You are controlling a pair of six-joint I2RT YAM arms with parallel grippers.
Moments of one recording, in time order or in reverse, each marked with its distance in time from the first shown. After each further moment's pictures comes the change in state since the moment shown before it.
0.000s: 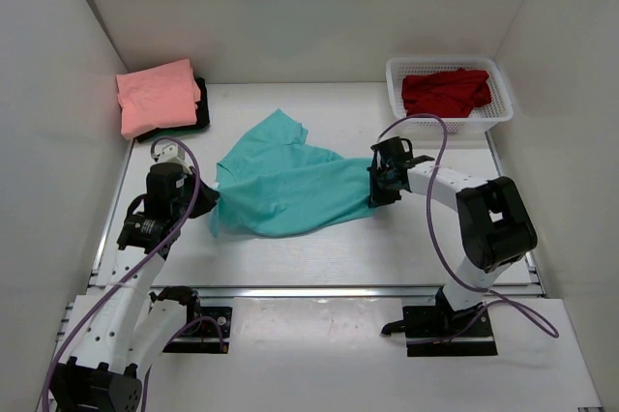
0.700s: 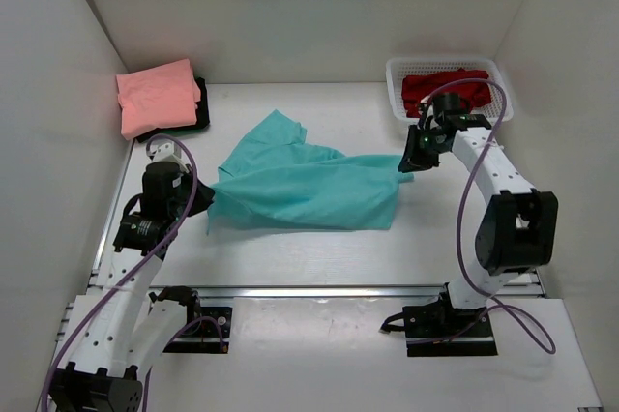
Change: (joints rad) left arm 0.009 -0.013 0.035 -0.026 -0.037 0.034; right arm -0.297 -0.116 0.378 -0.463 -0.187 -0.090
